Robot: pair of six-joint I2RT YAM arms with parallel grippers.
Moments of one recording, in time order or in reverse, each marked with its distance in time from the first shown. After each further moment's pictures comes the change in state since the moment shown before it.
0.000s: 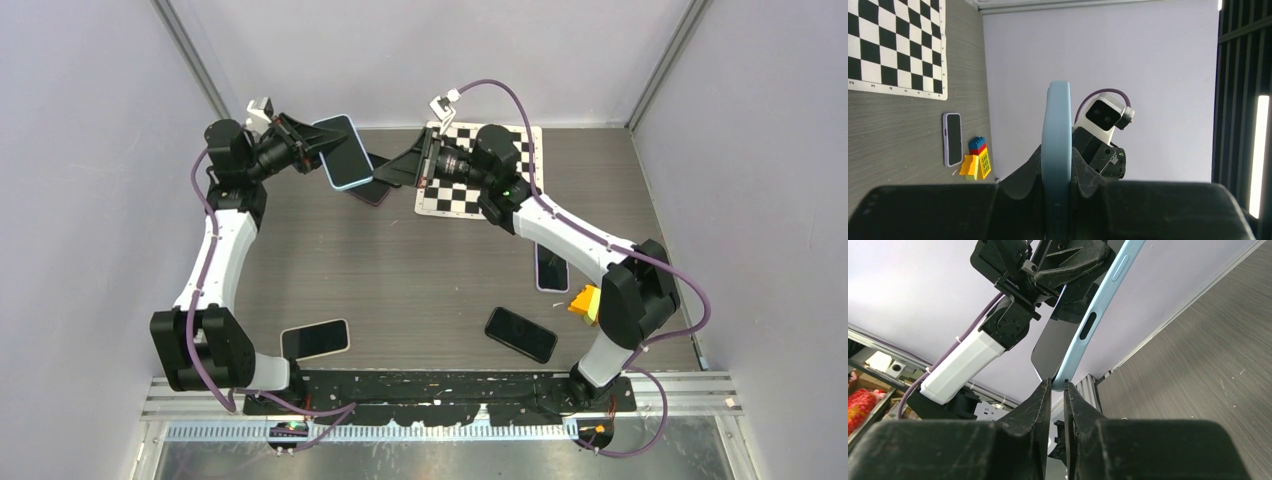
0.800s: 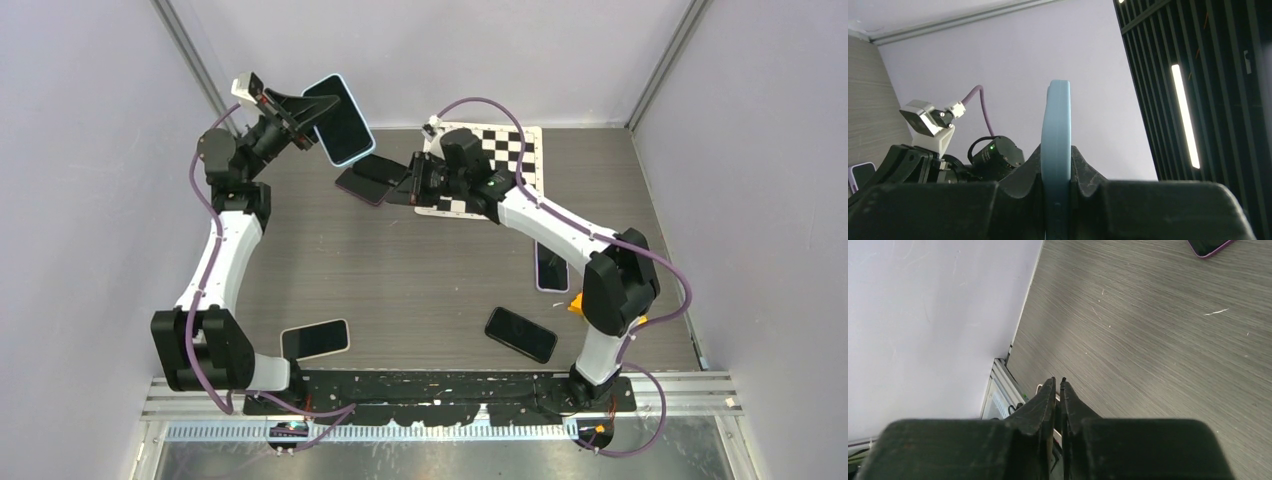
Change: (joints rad) left arm -0.028 -0.008 -0.018 0.541 -0.102 -0.380; right arm 0.026 0.111 0.186 -0.700 0.311 -0.253
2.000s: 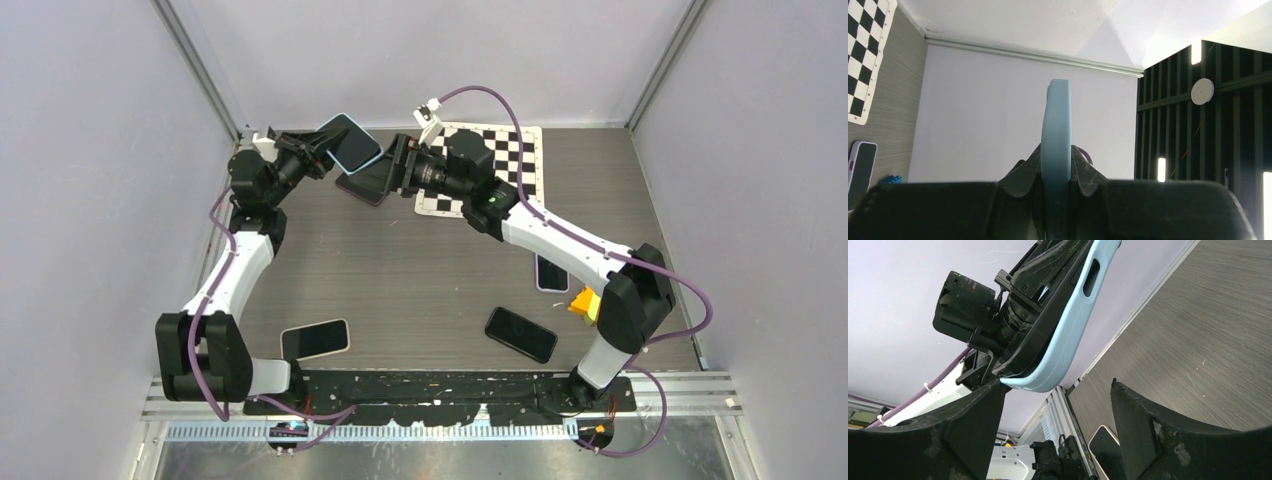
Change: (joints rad) left arm -0.057 -0.055 -0.229 -0.194 -0.237 -0.046; right arm 0.085 -0.113 -0.098 0.435 -0.023 0.105
